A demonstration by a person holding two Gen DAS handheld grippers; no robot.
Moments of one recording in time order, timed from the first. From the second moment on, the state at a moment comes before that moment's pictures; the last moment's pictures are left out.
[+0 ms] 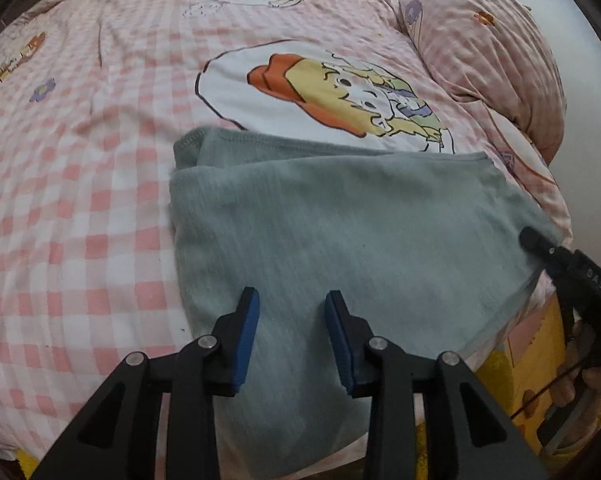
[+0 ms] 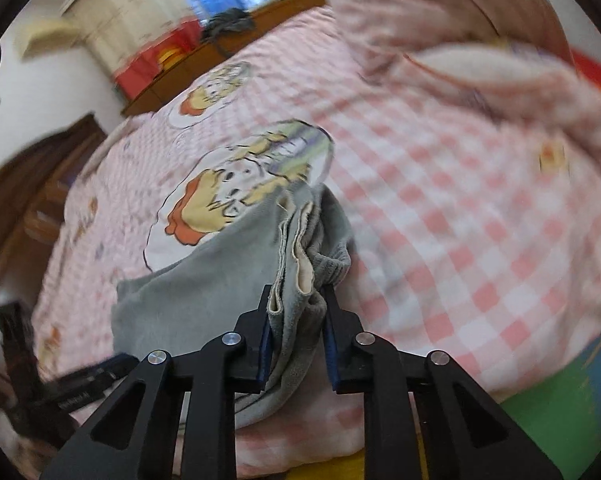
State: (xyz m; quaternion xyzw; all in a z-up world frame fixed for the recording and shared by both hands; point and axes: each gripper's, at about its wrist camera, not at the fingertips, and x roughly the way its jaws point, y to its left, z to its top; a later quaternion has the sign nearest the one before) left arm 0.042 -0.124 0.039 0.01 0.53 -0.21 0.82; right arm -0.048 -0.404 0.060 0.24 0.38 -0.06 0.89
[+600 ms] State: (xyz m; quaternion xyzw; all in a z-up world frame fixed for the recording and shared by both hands) left arm 0.035 -0.079 0.060 -0.01 0.51 -0.16 0.84; right arm -0.033 -0.303 0.108 0.00 0.35 -0.03 0.94
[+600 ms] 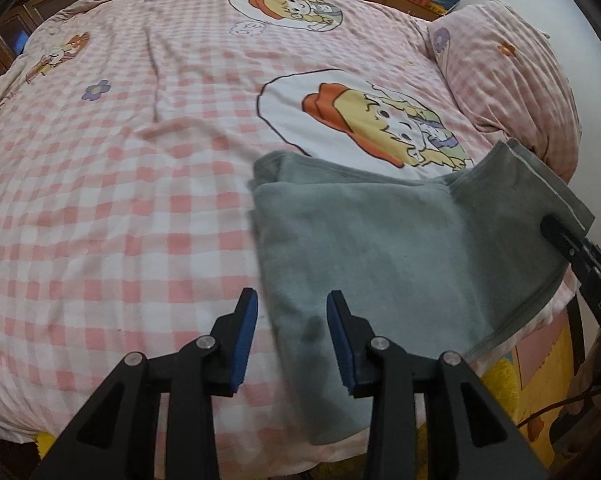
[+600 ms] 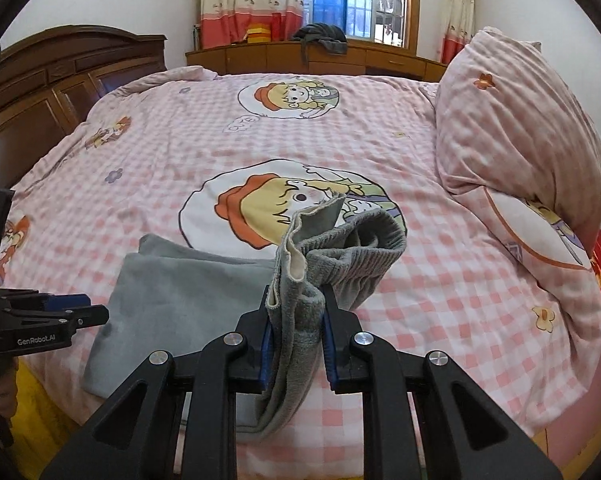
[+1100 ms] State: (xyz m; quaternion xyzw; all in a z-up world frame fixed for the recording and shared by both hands) left arm 0.031 -0.033 0.057 -0.05 0.52 -0.13 0.85; right arm -0.028 -0.248 0.113 -0.03 0.34 0.06 0.94
